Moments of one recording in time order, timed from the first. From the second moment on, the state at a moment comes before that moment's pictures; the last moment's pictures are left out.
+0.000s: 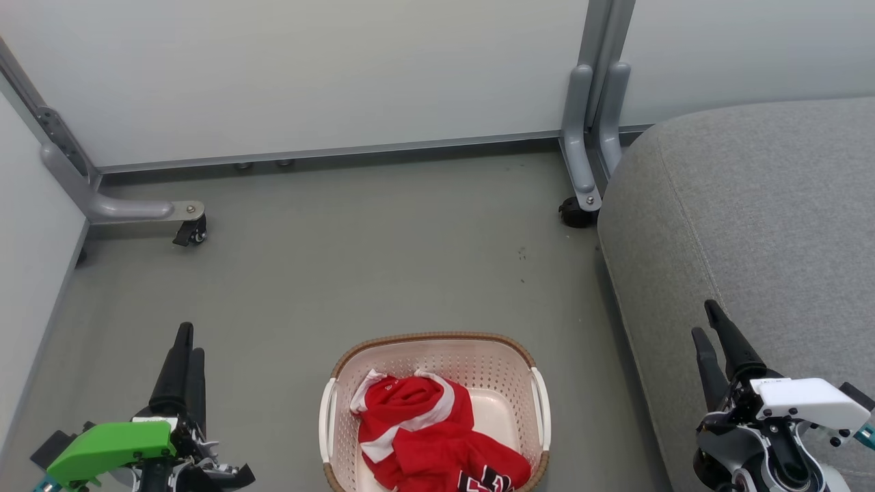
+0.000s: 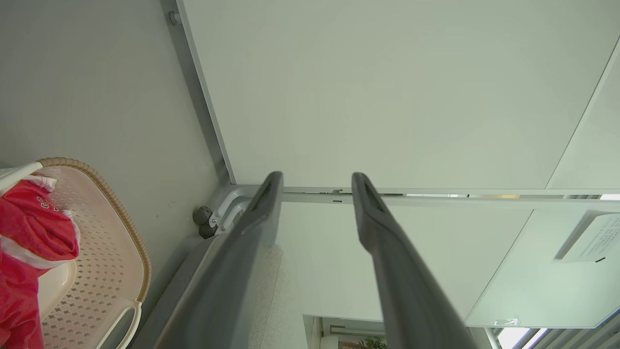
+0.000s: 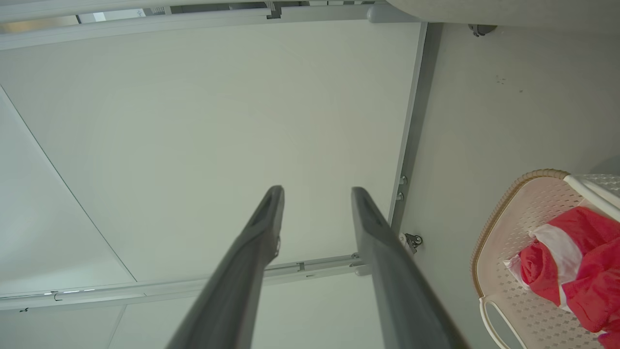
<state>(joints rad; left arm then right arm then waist) -0.08 0.04 0.11 0.27 -1.61 -0.13 0.11 -0.08 -0.04 -0.11 0.27 1.62 0.13 0.11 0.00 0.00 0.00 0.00</state>
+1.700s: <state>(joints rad) -0.07 0.05 -0.06 0.11 -0.85 -0.13 -0.09 -0.05 -0.06 0.01 0.10 0.82 0.13 -0.09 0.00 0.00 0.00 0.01</state>
